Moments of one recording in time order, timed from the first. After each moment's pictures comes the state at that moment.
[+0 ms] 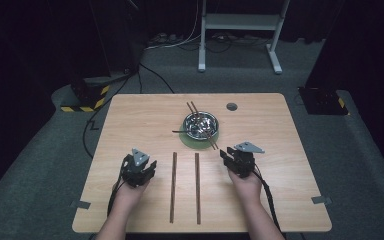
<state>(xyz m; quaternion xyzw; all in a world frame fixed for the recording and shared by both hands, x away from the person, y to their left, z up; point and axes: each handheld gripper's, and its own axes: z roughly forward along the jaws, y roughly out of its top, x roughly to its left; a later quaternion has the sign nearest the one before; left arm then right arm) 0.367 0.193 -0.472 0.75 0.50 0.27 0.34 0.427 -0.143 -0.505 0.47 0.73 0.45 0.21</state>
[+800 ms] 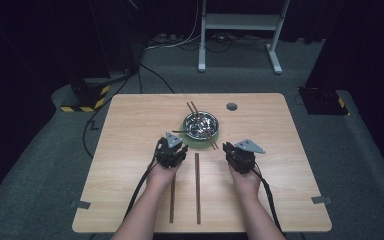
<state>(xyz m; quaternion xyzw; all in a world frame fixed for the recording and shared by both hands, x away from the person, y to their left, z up) 0.429 0.111 -0.480 0.75 0.47 0.24 0.40 0.430 -0.142 -0.500 0.46 0.71 0.47 0.25</state>
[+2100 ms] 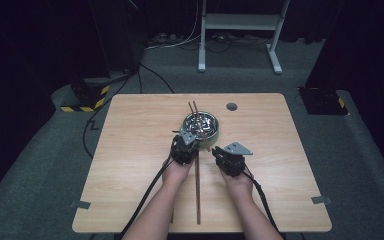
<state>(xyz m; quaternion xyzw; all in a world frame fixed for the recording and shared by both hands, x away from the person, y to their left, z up) 0.447 0.075 -0.491 0.74 0.47 0.26 0.40 0.425 -0.113 -0.505 0.41 0.75 0.46 0.23</state>
